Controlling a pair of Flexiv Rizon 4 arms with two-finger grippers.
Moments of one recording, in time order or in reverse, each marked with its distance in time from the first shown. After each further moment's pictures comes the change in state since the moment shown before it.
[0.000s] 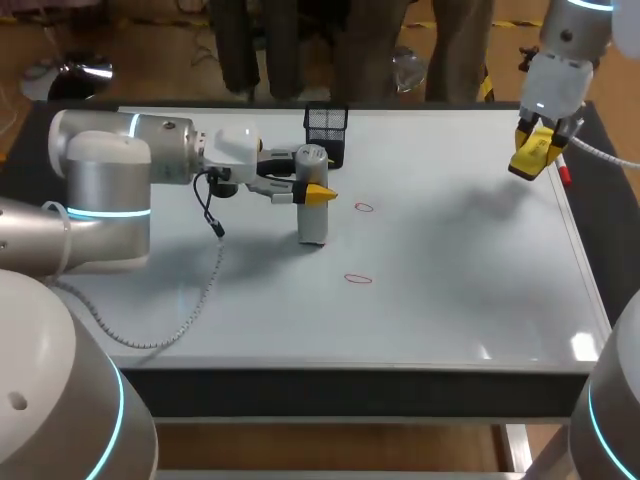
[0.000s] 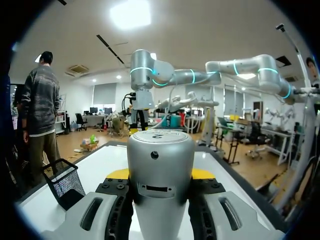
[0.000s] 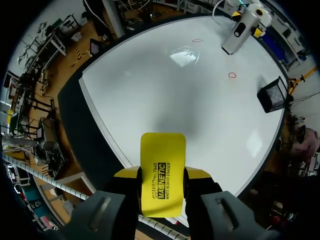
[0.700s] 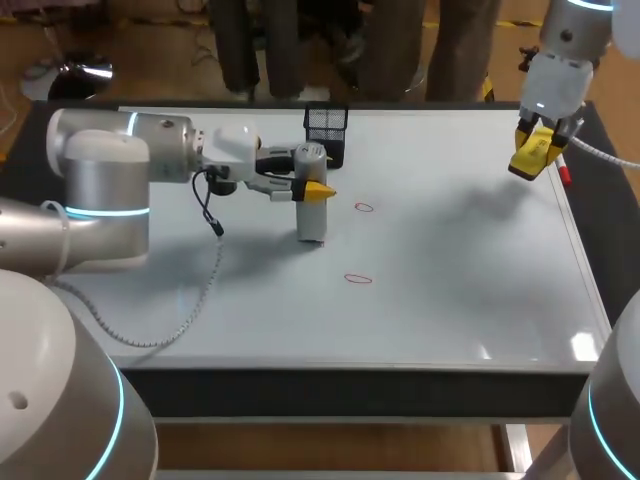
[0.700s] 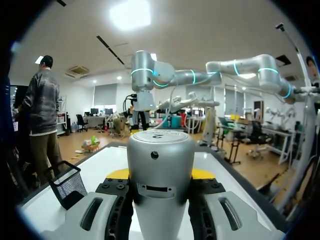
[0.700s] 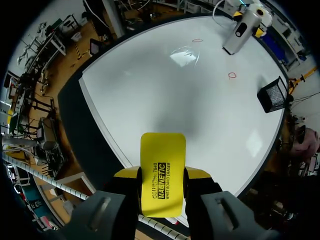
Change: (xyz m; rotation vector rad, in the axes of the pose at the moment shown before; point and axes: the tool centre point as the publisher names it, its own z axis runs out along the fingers) left arm -0.004 -0.005 -0.004 0.006 -0.012 0.013; right arm 0.000 0.000 0.000 0.000 0.000 0.000
